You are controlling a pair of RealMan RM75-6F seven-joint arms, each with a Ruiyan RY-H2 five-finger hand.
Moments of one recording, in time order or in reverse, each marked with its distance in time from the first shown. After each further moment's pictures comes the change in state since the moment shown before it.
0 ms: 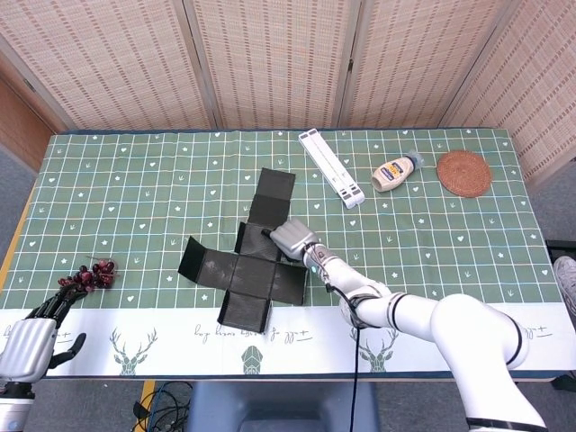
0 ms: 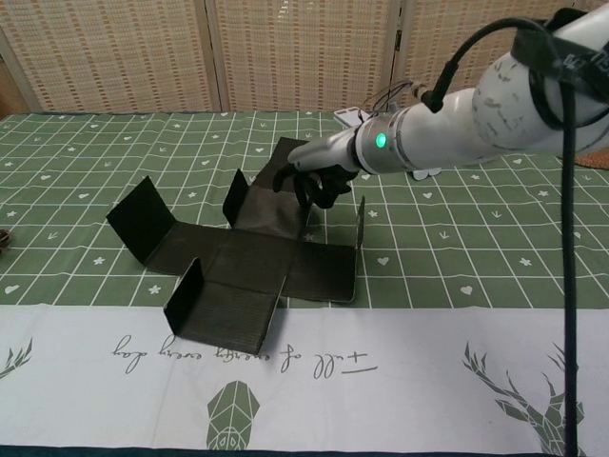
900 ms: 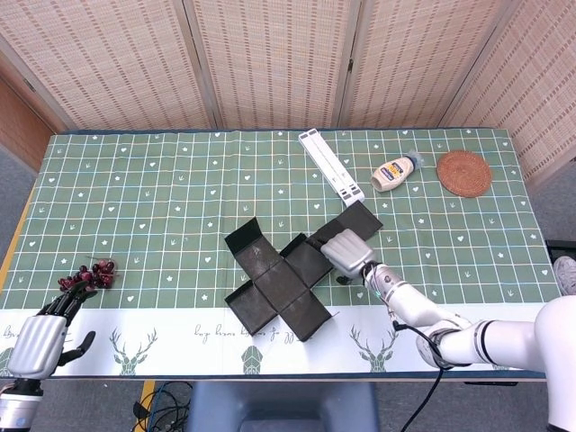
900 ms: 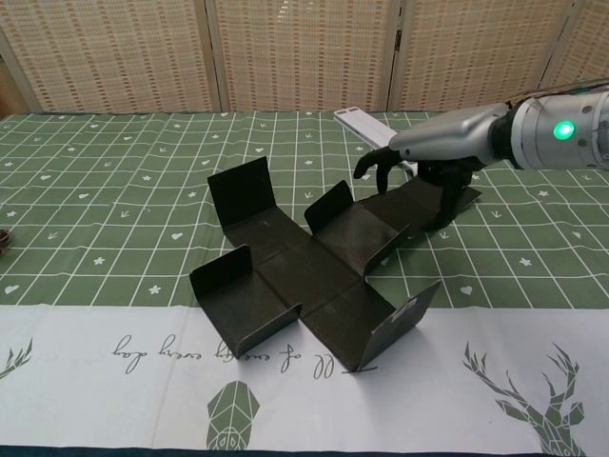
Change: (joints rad) left arm -0.017 -0.007 0.000 -0.012 0.024 -0.012 0.008; right arm -0.224 0.339 -0.132 -0.476 -0.261 0.318 0.055
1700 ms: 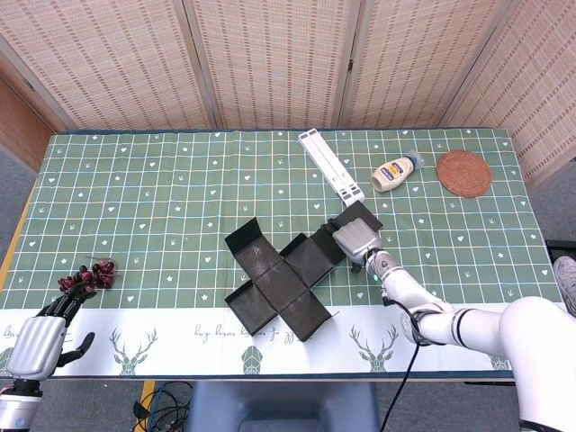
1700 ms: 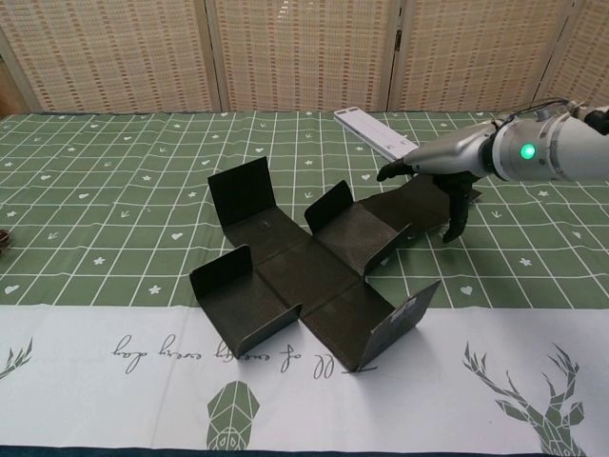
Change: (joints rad) left arm 0.002 0.005 0.003 -0.008 -0.008 -0.006 0.000; right arm 0.014 -0.150 0.019 0.277 0.204 -0.125 -0.137
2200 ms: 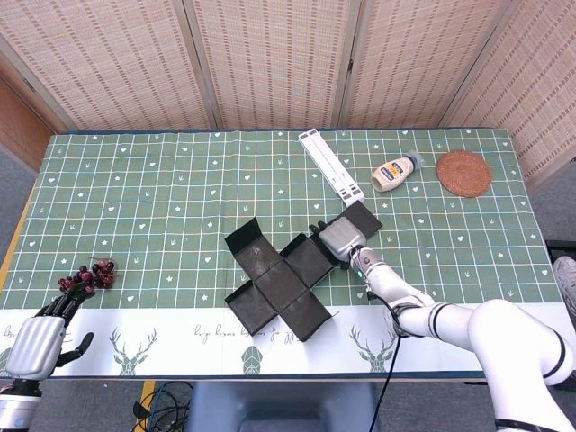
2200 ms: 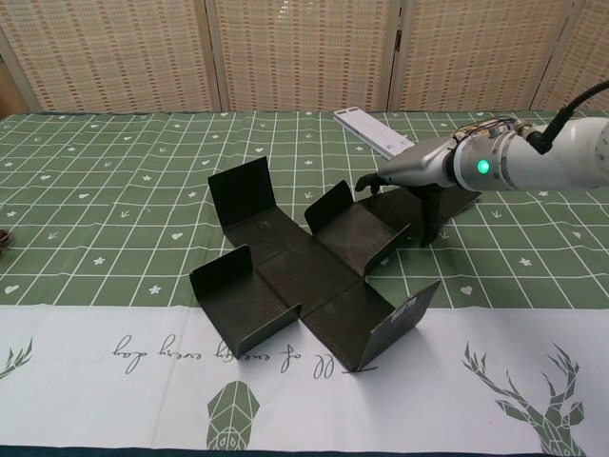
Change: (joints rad) left arm 0.000 0.003 -0.002 -0.004 -0.009 -0.005 0.005; right arm 0.030 -0.130 0.018 0.187 -0.051 -0.080 -0.017
